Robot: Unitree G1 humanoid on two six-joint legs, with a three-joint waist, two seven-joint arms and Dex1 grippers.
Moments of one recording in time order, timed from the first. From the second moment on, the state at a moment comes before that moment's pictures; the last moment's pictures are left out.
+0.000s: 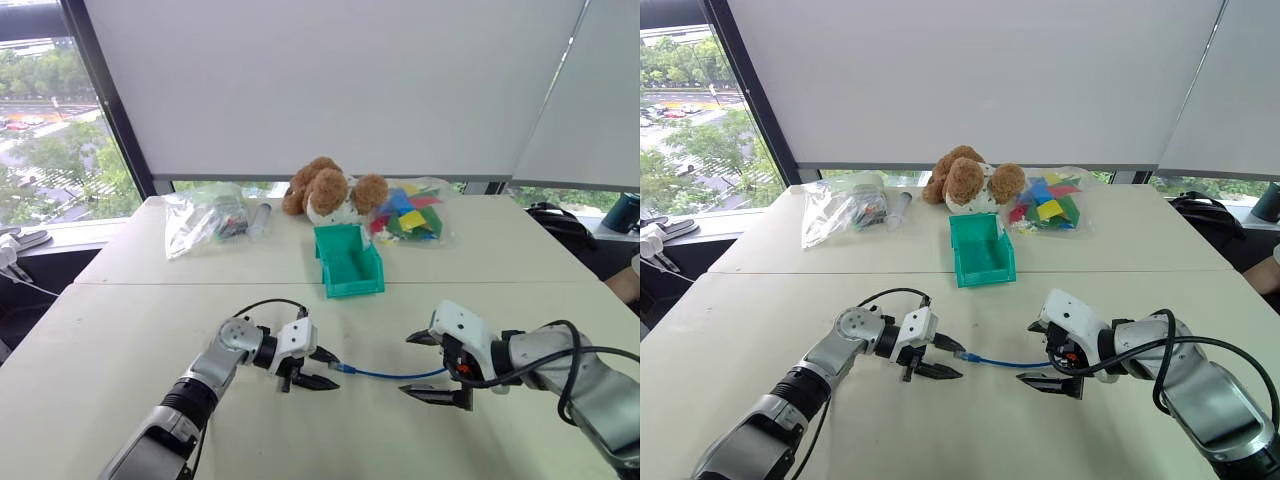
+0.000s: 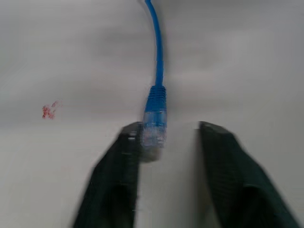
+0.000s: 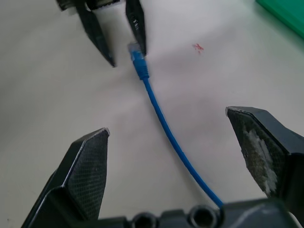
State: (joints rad) left arm -0.68 0.33 -0.35 0.62 -0.09 -0.18 -1.32; right arm -0.22 -0.91 0.01 -0.61 0.25 0.81 0.99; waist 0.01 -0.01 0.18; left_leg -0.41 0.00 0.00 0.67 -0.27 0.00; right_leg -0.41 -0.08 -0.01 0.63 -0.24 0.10
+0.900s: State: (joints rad) left arm -0.56 0.34 -0.20 0.21 -0.21 -0.05 -1.13; right arm -0.34 -0.02 -0.50 -0.50 0.87 1.45 0.25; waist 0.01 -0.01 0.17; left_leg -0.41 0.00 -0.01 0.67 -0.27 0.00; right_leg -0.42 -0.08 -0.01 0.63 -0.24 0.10
